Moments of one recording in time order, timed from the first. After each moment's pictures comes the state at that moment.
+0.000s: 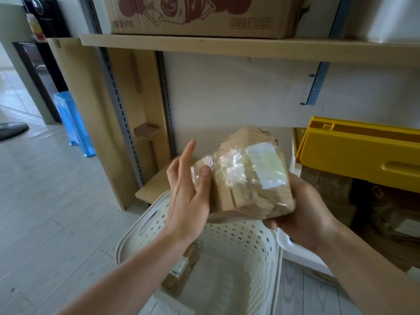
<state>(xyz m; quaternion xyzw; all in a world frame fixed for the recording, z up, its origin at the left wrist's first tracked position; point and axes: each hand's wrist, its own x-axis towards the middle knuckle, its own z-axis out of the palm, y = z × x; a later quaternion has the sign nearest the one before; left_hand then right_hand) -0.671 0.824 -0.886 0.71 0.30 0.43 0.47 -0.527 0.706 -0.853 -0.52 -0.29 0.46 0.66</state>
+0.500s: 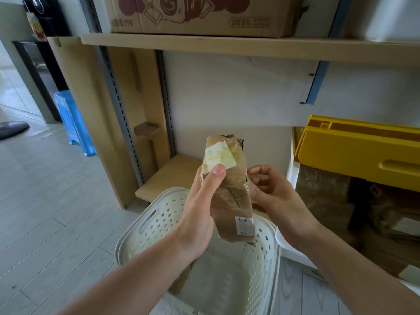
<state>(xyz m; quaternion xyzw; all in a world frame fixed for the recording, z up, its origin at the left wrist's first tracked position) -0.665 0.799 -0.878 0.54 0.17 0.35 0.75 -0.528 0.715 -0.870 -0.64 -0.38 0.32 0.59</state>
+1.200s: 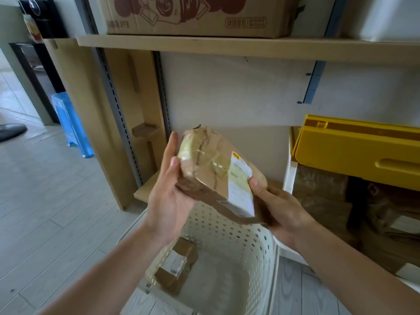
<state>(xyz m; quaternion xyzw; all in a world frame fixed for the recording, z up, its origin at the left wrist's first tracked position) -0.687 0.838 -0.873 0.50 0.11 0.41 0.76 -0.512 0.722 -0.889 -0.60 -0.16 0.47 0.63</state>
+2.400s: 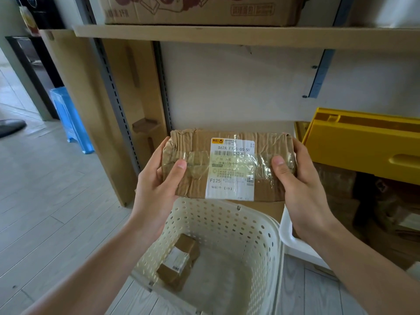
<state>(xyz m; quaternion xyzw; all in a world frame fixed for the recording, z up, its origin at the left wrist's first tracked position) -0.707 0.856 -0.878 0.61 0.26 0.44 0.61 -0.520 0.718 -0.867 -0.59 -0.35 0.19 0.70</state>
